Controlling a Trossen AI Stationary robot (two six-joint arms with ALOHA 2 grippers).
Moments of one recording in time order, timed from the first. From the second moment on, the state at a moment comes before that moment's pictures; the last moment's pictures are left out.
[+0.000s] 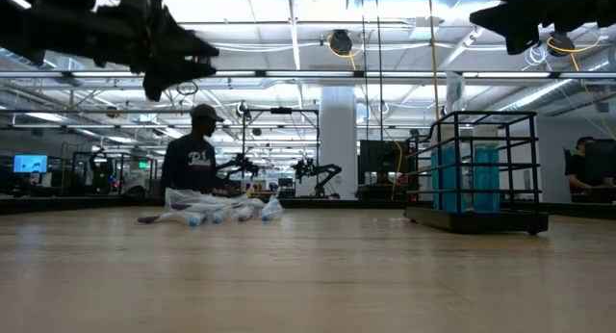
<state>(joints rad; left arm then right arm) -0.03 0.88 0.26 0.56 -0.31 -0.30 0.52 0.55 0.31 0.19 0.55 0.02</state>
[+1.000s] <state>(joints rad) 0.11 1.46 0.55 -0.09 -0.36 -0.79 0.52 0.62 0.35 0.27 0.55 0.01</state>
